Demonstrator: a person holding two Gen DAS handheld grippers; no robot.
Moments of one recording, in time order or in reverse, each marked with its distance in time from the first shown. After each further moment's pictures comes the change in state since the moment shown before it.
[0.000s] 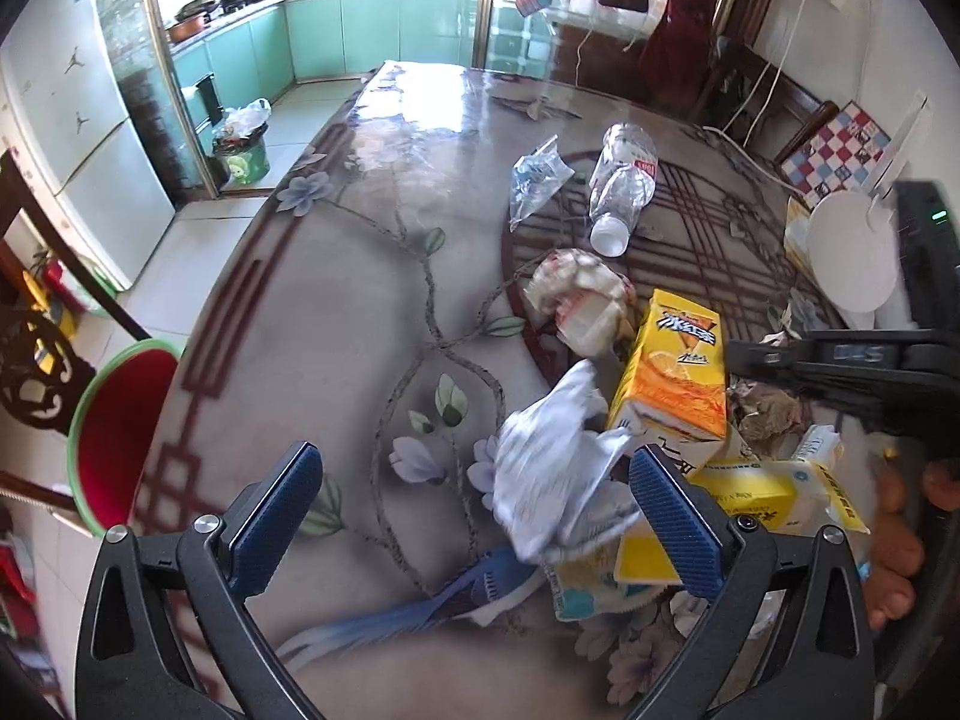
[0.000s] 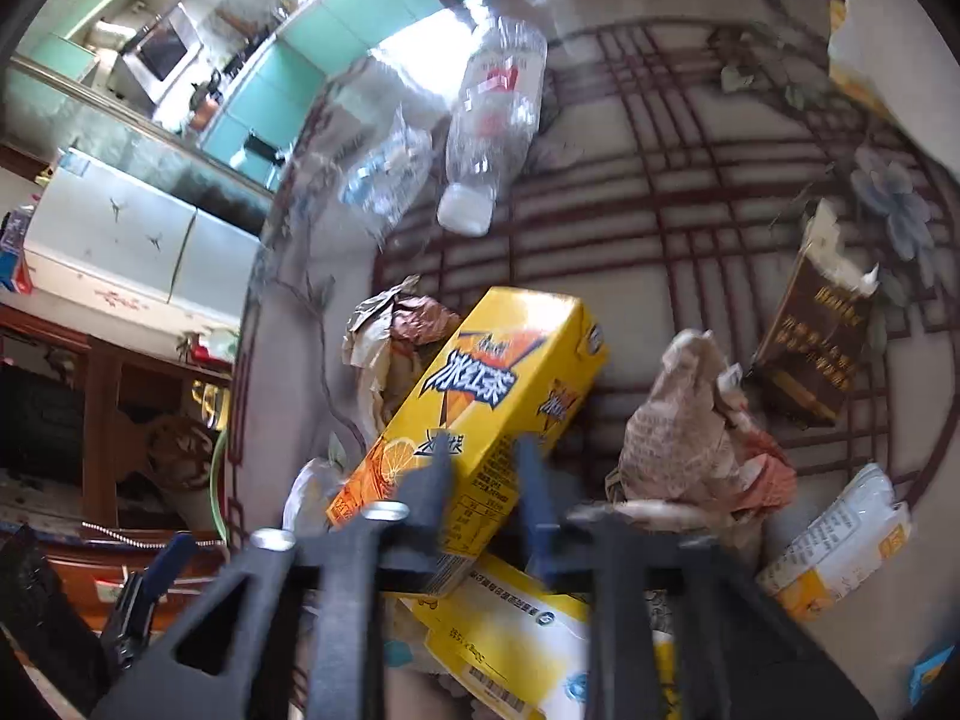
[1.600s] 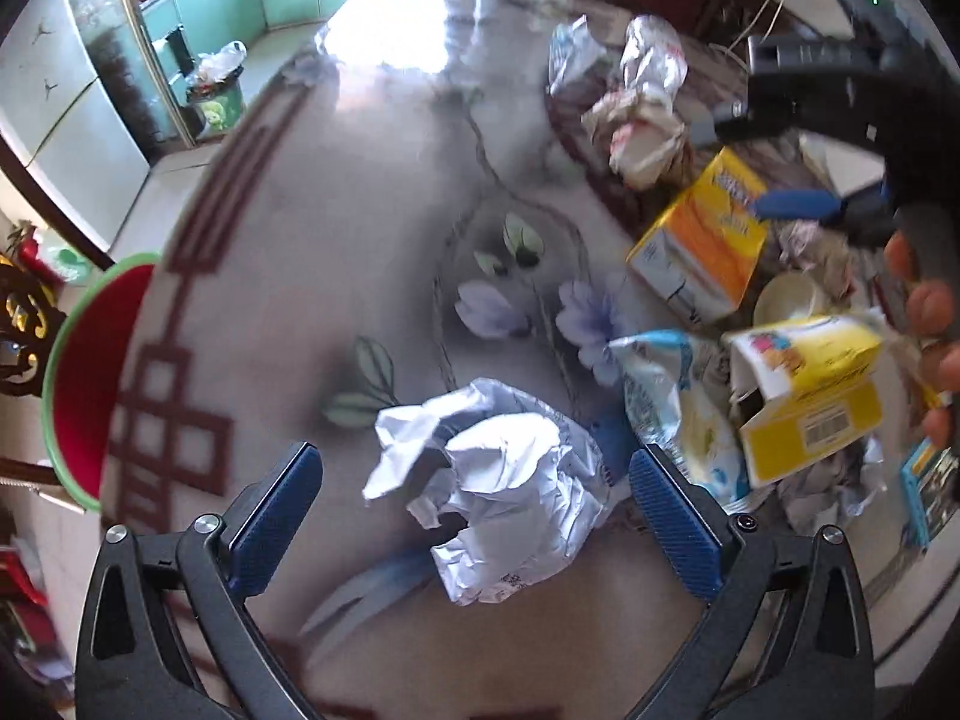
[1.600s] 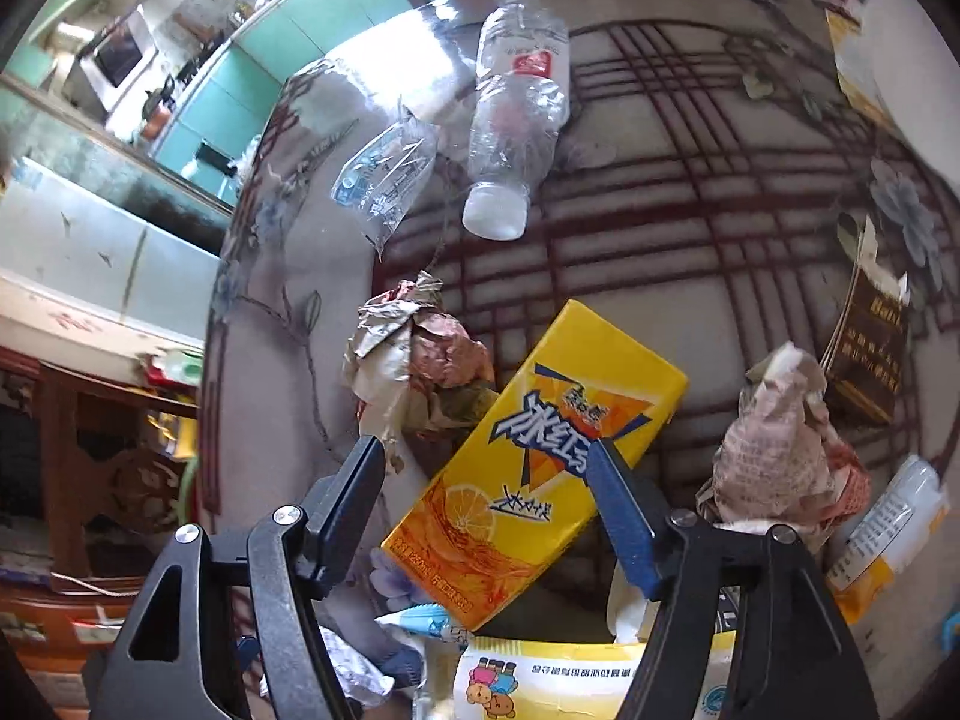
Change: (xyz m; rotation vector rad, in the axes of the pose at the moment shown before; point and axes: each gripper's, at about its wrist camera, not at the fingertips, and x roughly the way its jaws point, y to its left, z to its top) left arm 0.031 0.059 -0.048 0.051 0.164 -0.054; right arm 0.058 0.046 0.015 0.007 0.048 -0.221
